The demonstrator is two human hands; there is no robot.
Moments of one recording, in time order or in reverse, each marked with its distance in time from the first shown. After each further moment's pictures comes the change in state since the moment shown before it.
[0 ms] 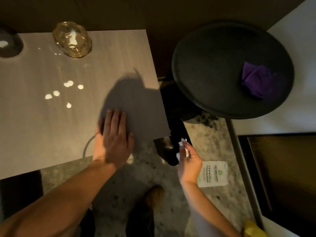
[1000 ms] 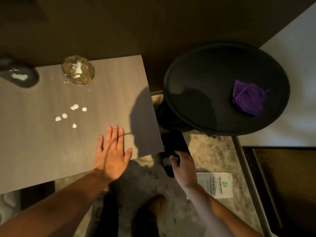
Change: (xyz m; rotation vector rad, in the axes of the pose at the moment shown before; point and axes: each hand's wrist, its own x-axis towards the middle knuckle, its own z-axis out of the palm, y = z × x) left_hand 0.007 0.006 -0.006 0.192 -0.241 -0.054; right_hand 0.051 -0.024 -0.020 -0.693 -0.459 -0.194
